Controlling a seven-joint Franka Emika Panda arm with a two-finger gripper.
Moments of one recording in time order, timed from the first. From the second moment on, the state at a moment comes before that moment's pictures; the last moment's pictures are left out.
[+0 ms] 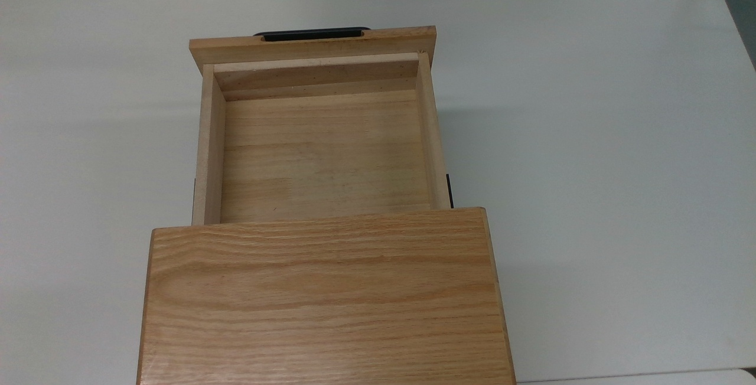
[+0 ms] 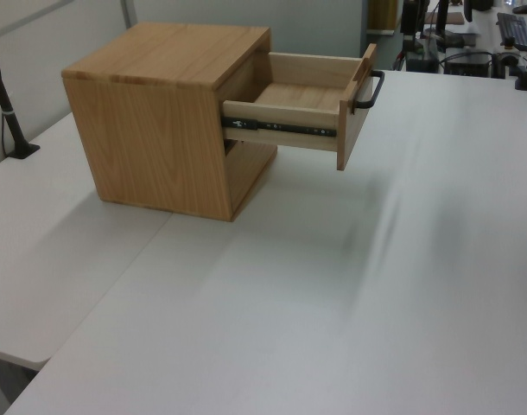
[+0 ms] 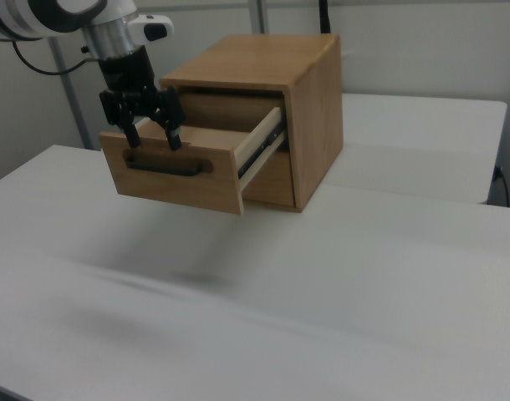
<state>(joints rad) 0.11 -0.05 -0.11 -1.59 -0.12 1.58 -0.03</state>
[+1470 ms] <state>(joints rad) 0.10 -0.05 -0.12 -1.59 -0.11 1.53 -0.21</state>
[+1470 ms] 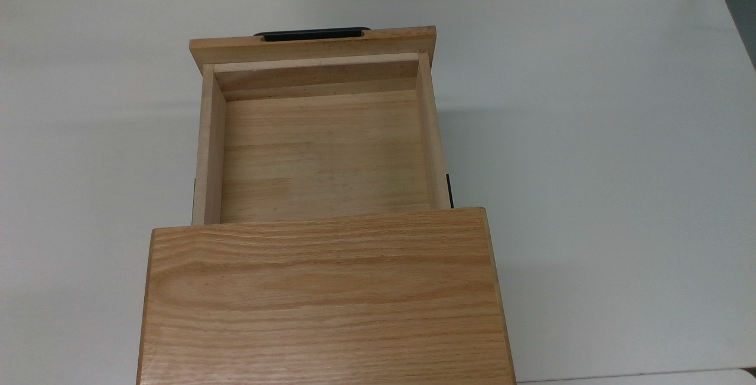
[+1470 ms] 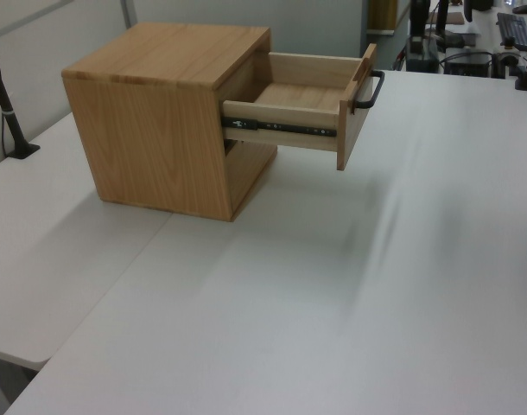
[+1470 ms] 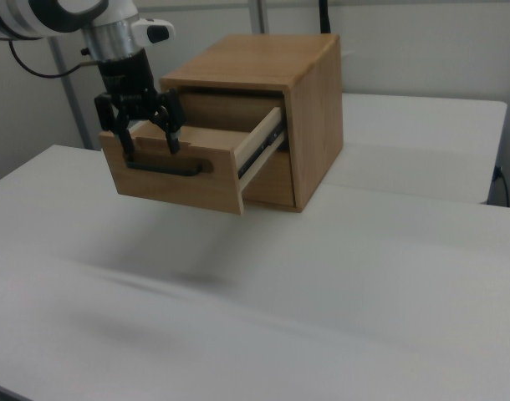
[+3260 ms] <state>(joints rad) 0.09 0.33 -0.07 -1.46 0.03 2.16 0.22</state>
